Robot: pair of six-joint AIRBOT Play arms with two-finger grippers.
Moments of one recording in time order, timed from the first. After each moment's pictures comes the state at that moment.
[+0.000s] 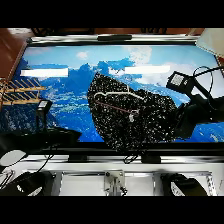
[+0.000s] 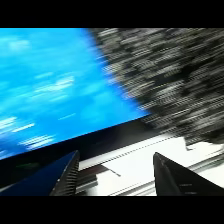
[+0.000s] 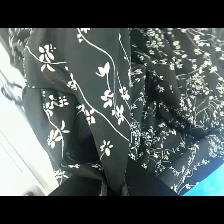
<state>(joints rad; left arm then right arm) -0.69 -0.63 0.68 1.37 -0.90 -1.99 0.12 -0.86 1.29 -1.29 1.70 0.79</state>
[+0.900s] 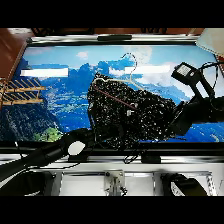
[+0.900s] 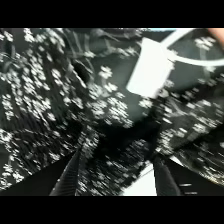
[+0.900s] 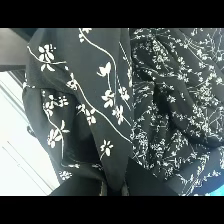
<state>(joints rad) -0.99 -1.16 0.78 0.95 -0.14 -2.02 0.12 -0.84 1.29 -1.21 1.66 0.95</state>
